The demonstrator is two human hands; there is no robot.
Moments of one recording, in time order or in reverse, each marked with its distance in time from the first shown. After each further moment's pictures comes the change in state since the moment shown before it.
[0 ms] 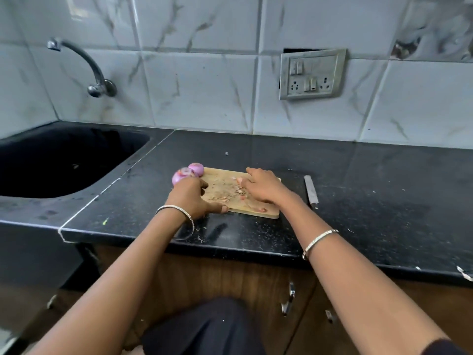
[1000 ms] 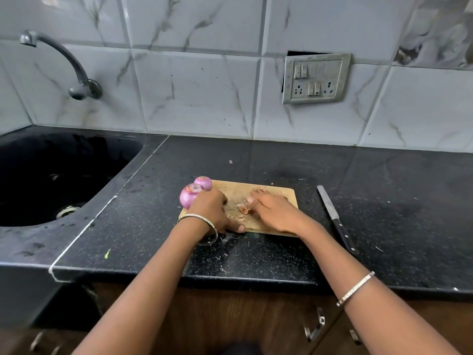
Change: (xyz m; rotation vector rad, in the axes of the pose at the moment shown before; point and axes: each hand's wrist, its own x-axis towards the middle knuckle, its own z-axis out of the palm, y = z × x) left_hand 0.059 -0.019 0.008 -0.006 -0.220 0.020; right_hand 0.002 -0.010 0.023 -0.029 -0.079 -0.062
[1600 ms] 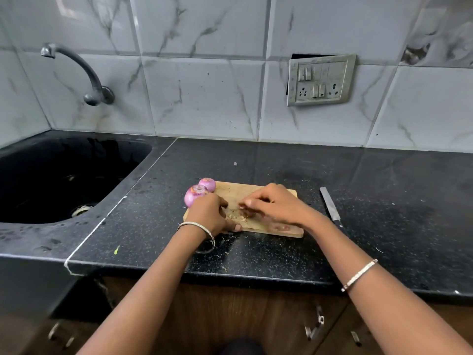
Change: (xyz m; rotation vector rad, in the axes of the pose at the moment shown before) left_hand -0.021 0.001 -0.002 -0.126 0.065 -0.016; right_hand -0.006 0.000 -0.023 0.173 0.068 -0.232
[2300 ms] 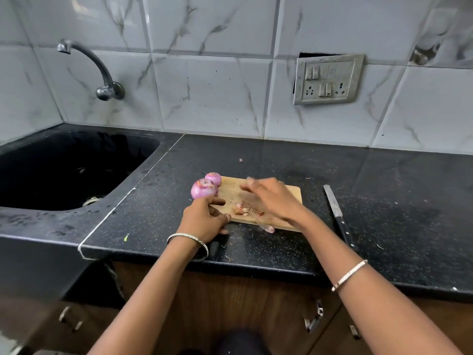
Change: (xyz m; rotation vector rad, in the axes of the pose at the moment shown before) left_hand -0.044 -0.017 0.005 -0.381 0.183 -0.061; right_hand 0.004 -0.009 0.019 0.259 0.118 0.135
